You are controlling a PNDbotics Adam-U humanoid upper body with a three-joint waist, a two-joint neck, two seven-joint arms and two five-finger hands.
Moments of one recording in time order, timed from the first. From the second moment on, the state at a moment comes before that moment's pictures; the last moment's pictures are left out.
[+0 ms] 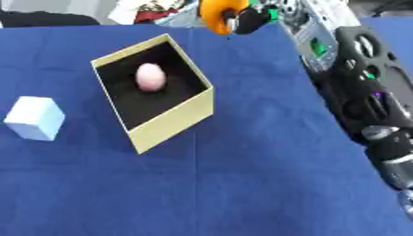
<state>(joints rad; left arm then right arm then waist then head) -0.14 0.13 0.35 -1.98 0.12 -0.36 0.00 -1.27 -0.22 0.26 -1.14 1.02 0.13 0.47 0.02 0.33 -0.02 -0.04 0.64</state>
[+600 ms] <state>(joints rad) -0.15 0.13 0.35 -1.98 0.12 -0.36 0.00 -1.27 -0.11 0.29 -1.17 1.02 0.13 0.49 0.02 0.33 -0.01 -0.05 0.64</state>
